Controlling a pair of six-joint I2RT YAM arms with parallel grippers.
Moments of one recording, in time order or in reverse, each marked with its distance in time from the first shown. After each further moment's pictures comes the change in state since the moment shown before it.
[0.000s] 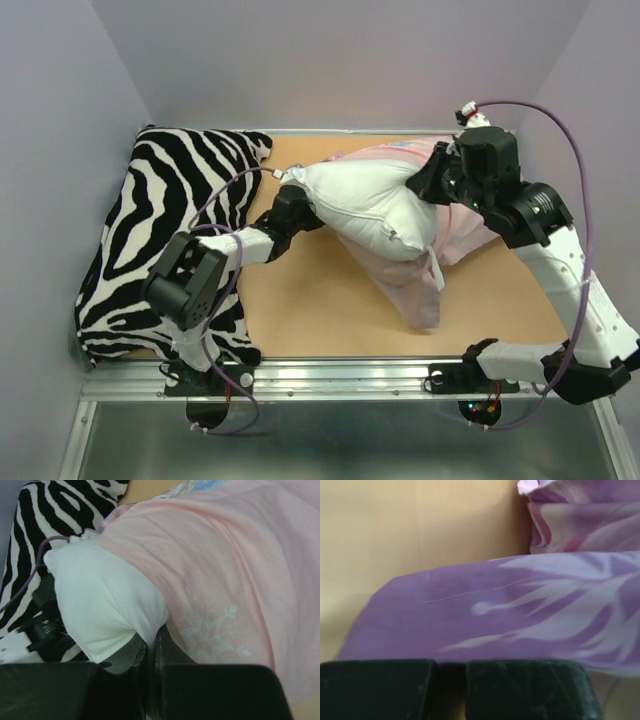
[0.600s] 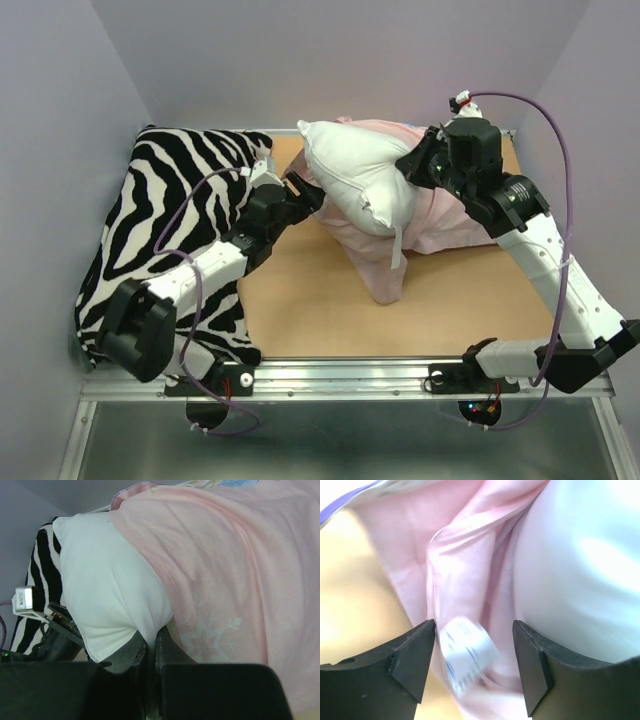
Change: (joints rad) left arm -0.020 -0.203 -0.034 -0.051 -0.087 -0.110; right arm -0.005 0.111 -0.003 0.195 -0.012 0.052
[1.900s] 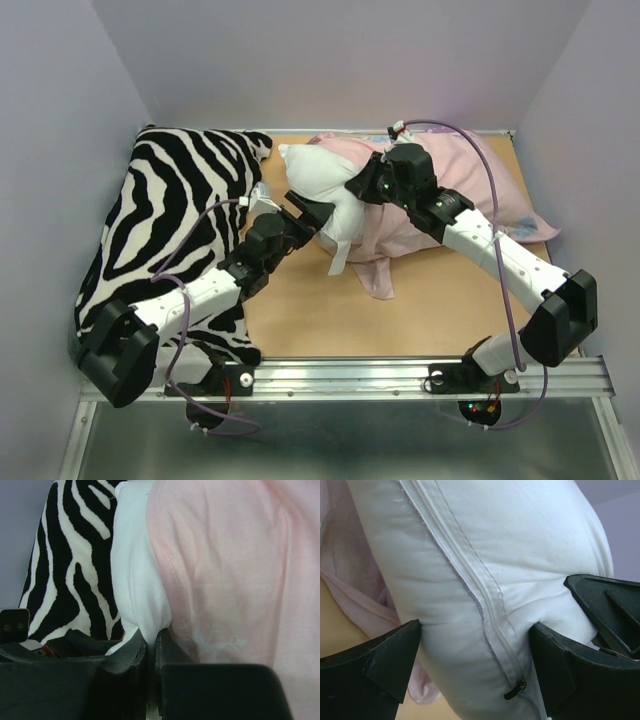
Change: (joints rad) left arm -0.131 -0.228 -0.217 0.053 -0.112 -0.288; right arm 0.092 0.160 -0.316 0.475 -0.176 0.064
